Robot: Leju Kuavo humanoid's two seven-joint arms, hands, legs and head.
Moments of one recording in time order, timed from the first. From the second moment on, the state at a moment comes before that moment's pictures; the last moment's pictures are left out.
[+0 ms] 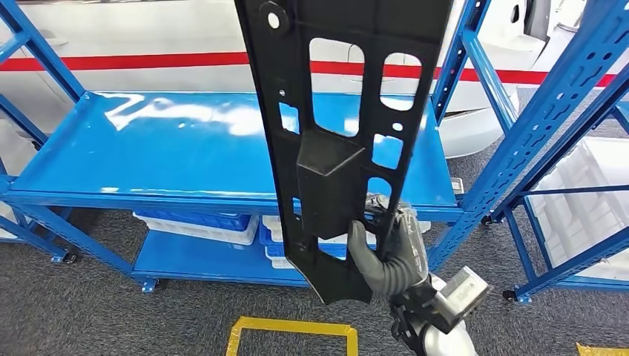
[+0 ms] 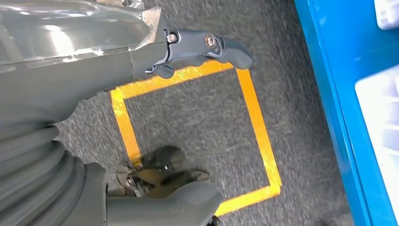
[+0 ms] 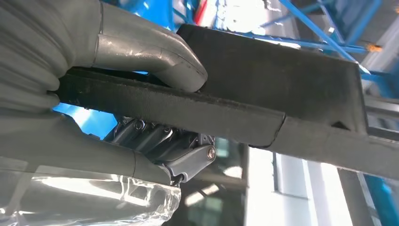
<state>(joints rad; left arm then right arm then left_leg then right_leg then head) -0.10 -0.07 -0.02 -0.22 -0.18 0.10 -0.69 -0.11 -0.14 0.56 -1.98 -0.02 -0.12 -0.34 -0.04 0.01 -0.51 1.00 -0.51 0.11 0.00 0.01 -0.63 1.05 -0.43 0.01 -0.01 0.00</state>
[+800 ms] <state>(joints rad) -0.09 -0.07 -0.01 -0.22 -0.18 0.10 -0.70 -0.16 -0.09 0.57 -1.83 -0.06 -0.08 -0.31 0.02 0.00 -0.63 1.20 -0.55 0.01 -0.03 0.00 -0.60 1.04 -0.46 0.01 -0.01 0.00</state>
